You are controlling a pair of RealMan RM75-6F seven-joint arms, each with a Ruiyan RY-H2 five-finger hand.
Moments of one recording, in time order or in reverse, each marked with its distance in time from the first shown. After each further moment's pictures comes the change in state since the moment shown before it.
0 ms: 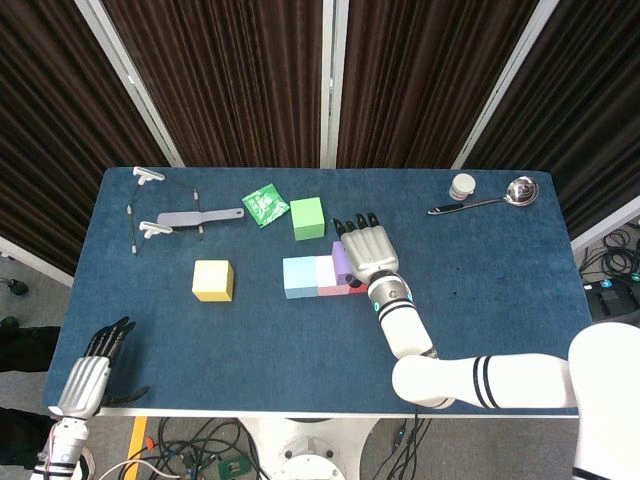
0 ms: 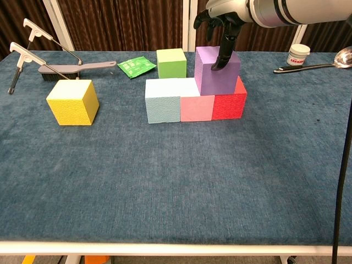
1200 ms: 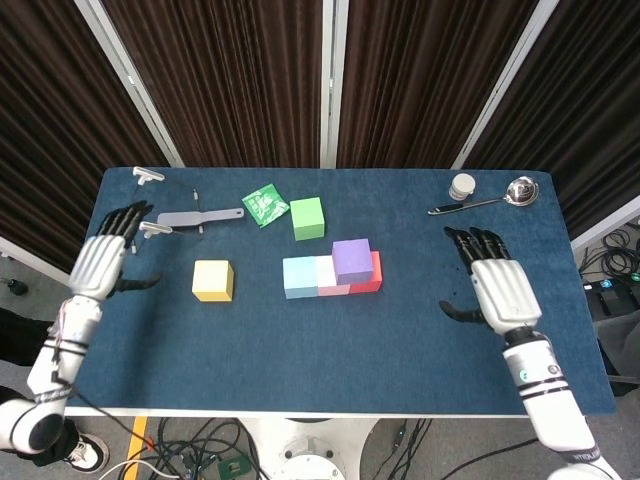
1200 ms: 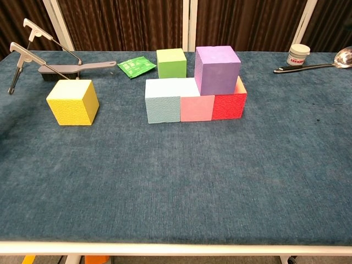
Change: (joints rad) left arm -0.421 0.308 -0.366 -0.386 -0.316 -0.389 0.238; right arm -0.677 0.475 -0.184 -0.467 -0.901 0.239 0.562
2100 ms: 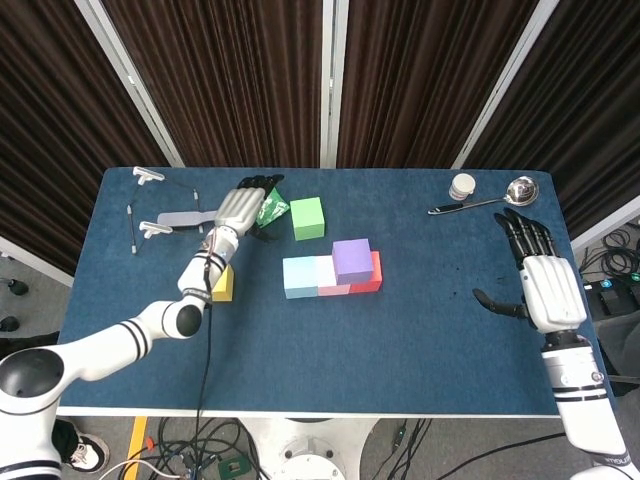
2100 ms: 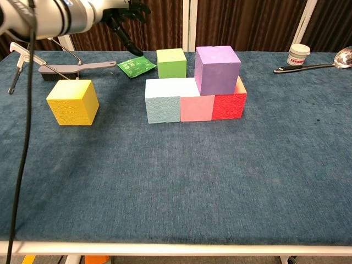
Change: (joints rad) left arm -0.617 -0.456 -0.120 0.576 -0.528 -0.490 0.259; right arm -0.186 -0.011 0.092 0.174 -0.194 0.022 0.234
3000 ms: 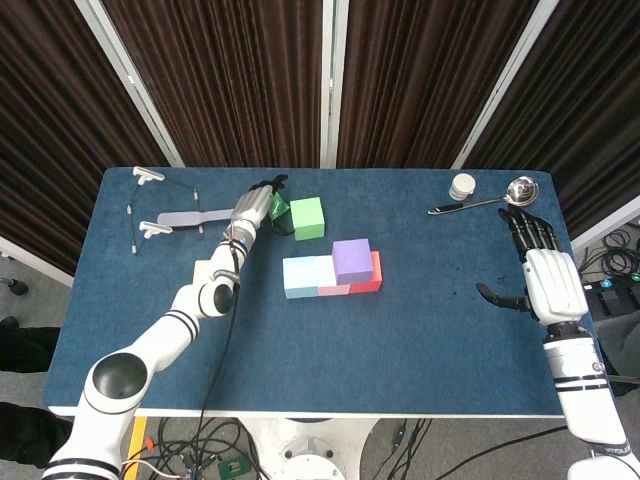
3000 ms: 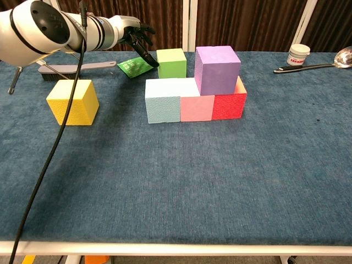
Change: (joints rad) left arm -0.176 -0.296 -0.071 0.600 0.000 -0.283 -0.294; right arm -0.011 -0.003 0.059 0.034 0.055 -0.072 0.009
